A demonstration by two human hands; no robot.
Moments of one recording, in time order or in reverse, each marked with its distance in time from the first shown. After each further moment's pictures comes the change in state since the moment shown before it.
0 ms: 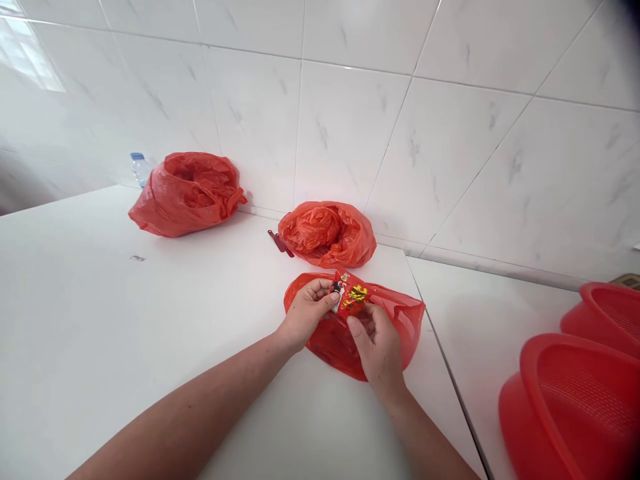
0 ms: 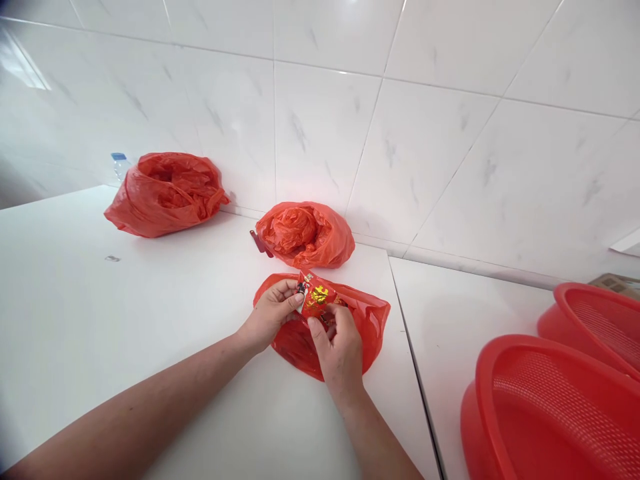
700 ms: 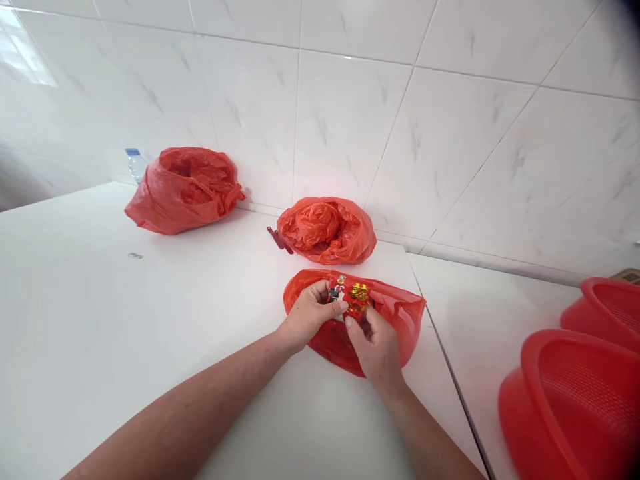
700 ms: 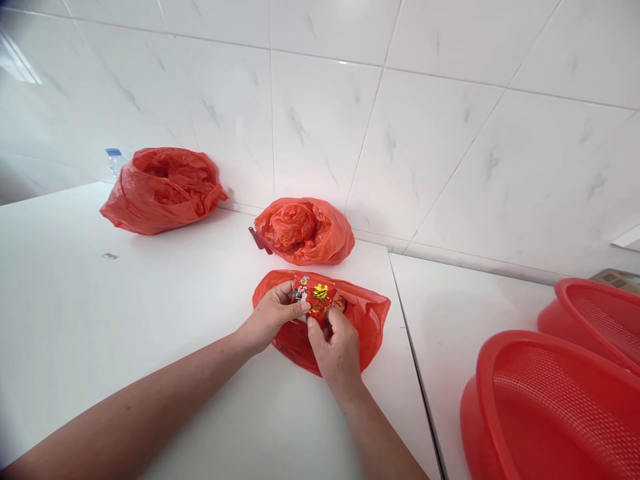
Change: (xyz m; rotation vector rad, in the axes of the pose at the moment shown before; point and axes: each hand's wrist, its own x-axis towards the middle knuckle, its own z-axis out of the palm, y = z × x) left_hand -0.006 0.007 0.006 -0.027 -0.157 -0.002; right_hand -0.001 -0.002 0.001 -0.004 -0.099 -0.022
